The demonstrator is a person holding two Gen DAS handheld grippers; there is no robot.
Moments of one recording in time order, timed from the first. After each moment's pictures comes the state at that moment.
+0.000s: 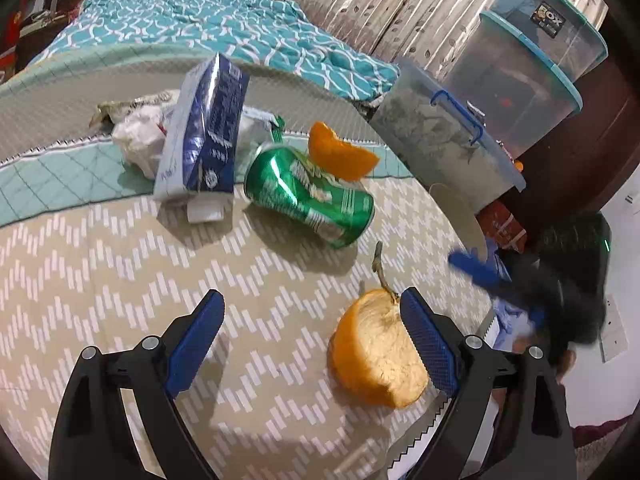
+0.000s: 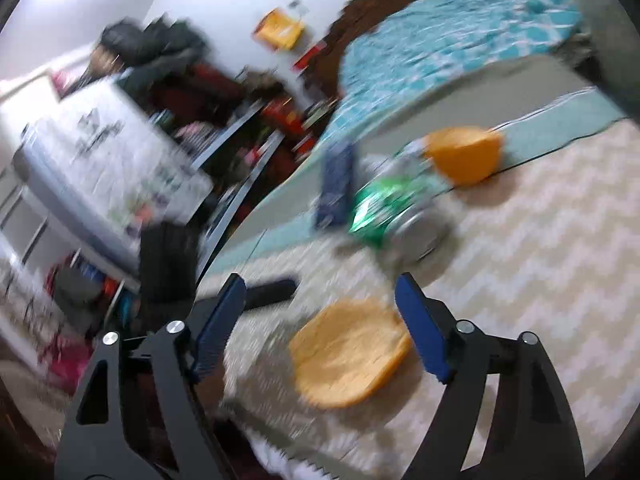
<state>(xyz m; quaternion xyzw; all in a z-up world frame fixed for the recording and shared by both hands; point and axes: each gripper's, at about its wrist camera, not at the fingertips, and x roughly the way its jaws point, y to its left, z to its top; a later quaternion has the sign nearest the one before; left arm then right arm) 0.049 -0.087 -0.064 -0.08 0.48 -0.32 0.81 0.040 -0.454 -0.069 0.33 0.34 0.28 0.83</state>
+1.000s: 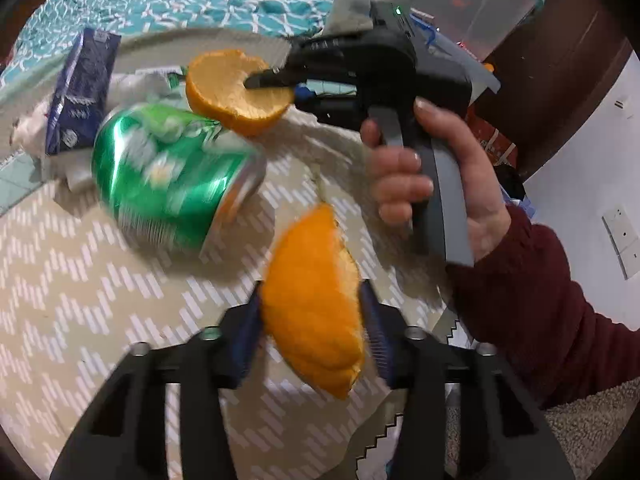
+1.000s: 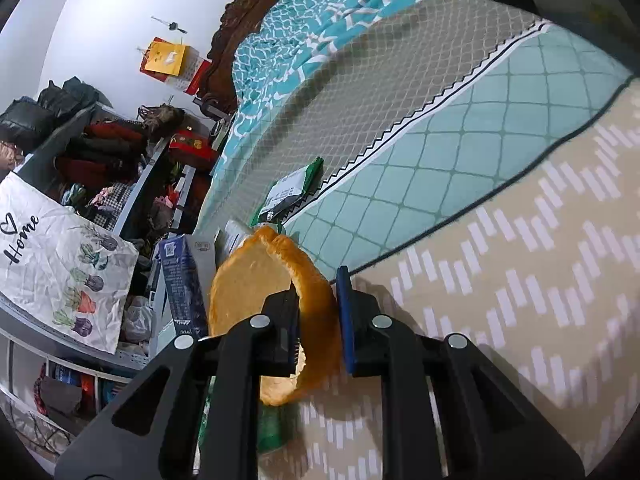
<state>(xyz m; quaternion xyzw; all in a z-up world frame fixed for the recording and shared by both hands) -0.001 -0.170 -0.087 0.03 0.50 -0.38 0.78 0.177 -0.470 -0.132 0.39 0.41 0.17 0.81</state>
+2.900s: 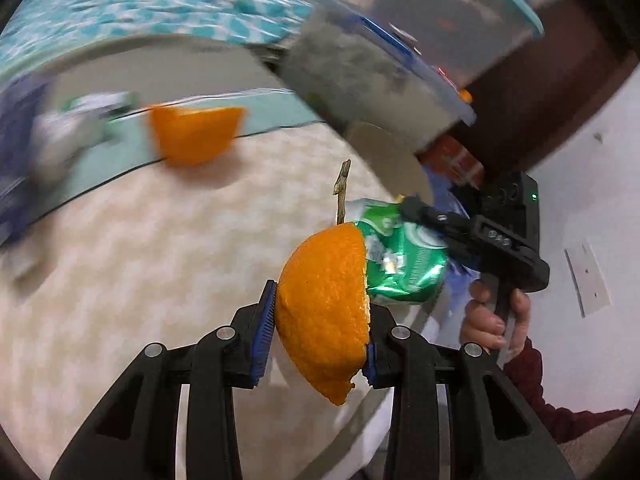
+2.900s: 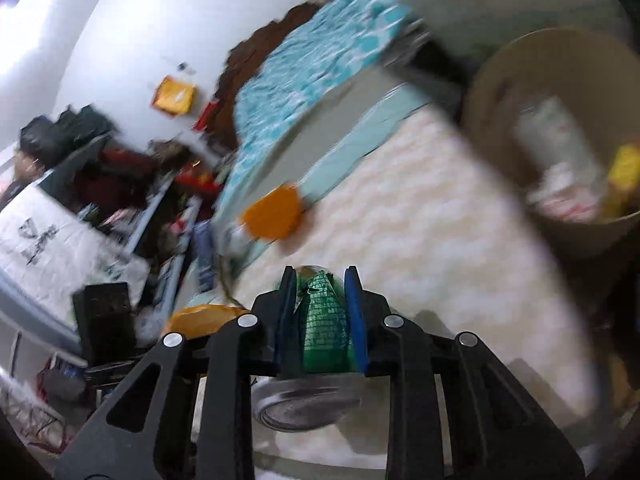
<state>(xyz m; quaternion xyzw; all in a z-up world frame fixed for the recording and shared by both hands) 0.054 -0.232 -0.058 -0.01 0.52 -0.44 0.73 0.002 -0.605 -0.118 0.41 0.36 0.11 0.84</state>
